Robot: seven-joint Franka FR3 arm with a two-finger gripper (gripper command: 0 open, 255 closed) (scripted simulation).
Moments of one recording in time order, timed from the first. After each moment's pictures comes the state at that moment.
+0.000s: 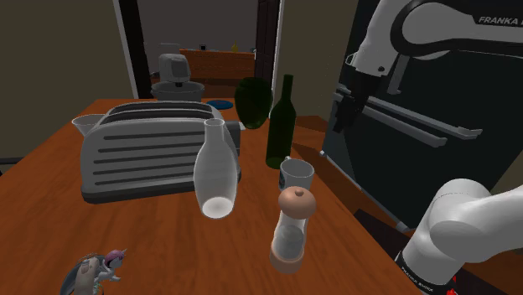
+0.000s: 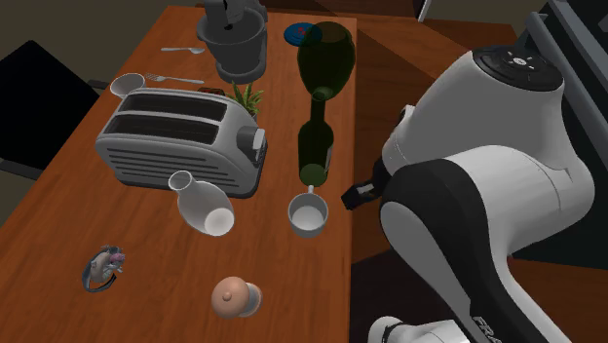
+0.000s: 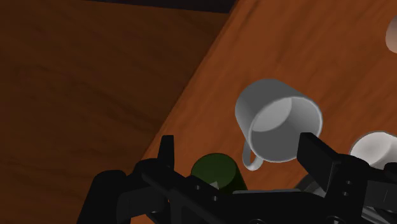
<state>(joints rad) 0.02 -0.83 -0.01 -2.39 0.08 1.67 -0.06</state>
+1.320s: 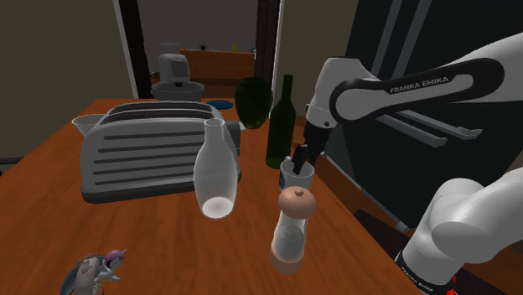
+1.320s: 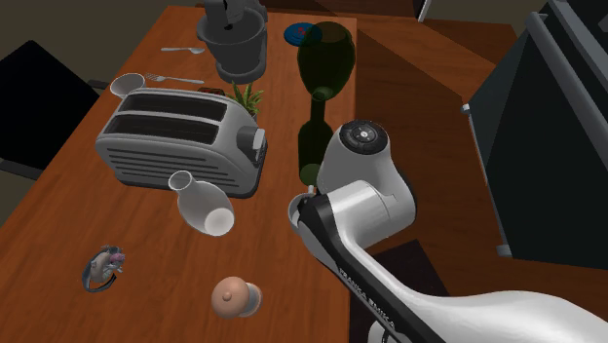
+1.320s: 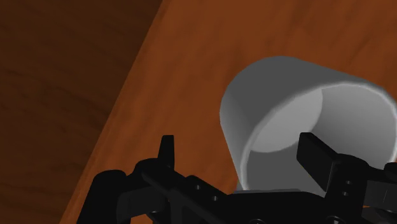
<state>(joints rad) 0.05 -0.59 0.14 -2.60 0.15 2.12 0.07</state>
